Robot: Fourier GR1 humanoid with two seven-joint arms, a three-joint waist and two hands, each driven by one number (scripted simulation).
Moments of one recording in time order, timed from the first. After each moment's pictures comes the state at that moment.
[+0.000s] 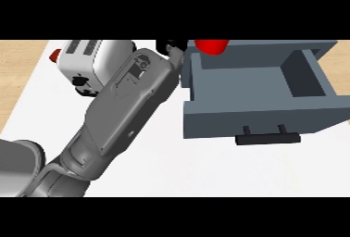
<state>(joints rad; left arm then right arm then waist) -1.22 0.00 -0.20 -0.87 0.43 0.61 0.10 0.41 -0.01 -0.70 -2.27 -0.54 0.48 0.26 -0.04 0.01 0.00</state>
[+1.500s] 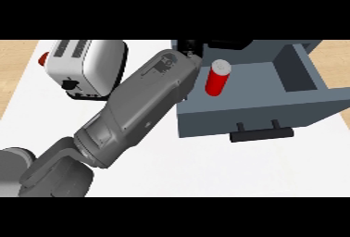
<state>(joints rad) -1.40 0.00 -0.54 -0.49 0.85 0.73 -0.09 0.33 -0.05 -0.67 -2.30 -0.56 0.44 0.34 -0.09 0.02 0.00</state>
